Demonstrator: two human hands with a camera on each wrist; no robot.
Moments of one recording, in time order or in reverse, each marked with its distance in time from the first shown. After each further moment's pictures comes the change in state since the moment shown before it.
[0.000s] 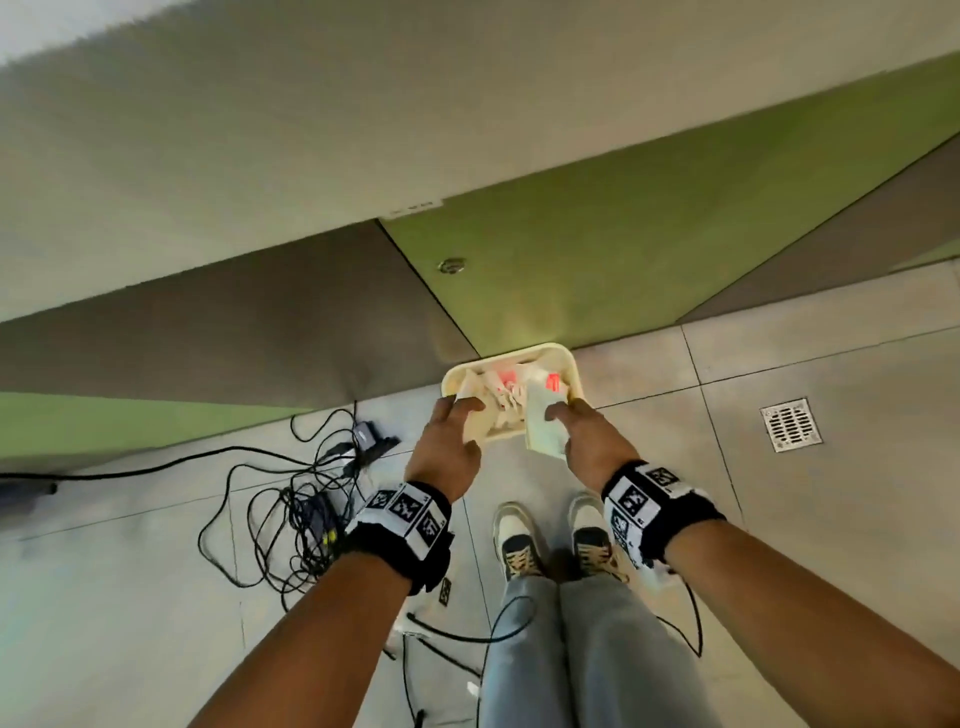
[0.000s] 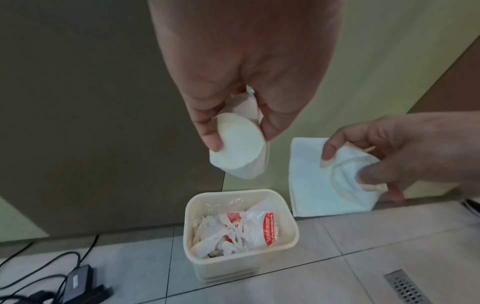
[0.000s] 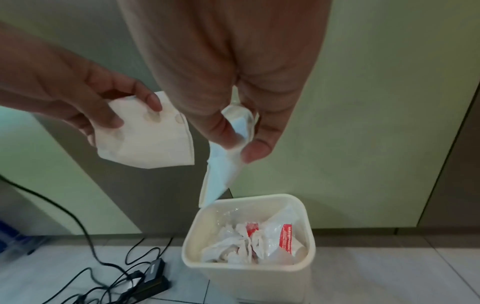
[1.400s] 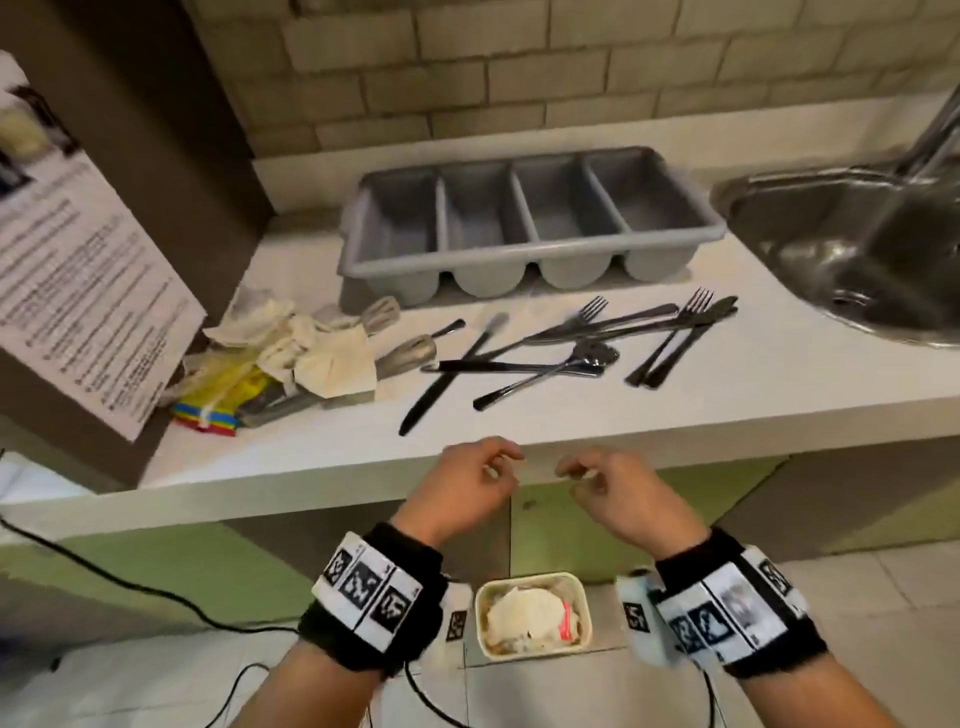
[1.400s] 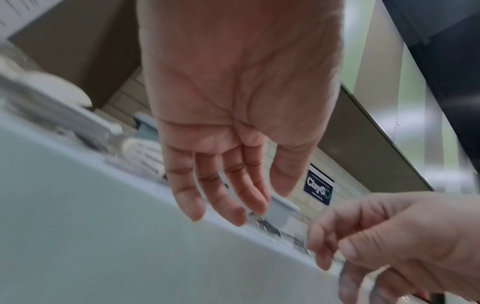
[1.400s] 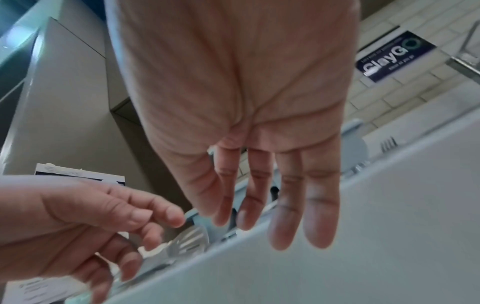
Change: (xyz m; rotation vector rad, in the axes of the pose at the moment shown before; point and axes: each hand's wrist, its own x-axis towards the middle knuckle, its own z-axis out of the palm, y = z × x) left_hand -0.192 0.151 -0.272 -0.162 0.225 0.452; right_hand -0.213 -0.231 -0.223 -0.061 0.373 -0.388
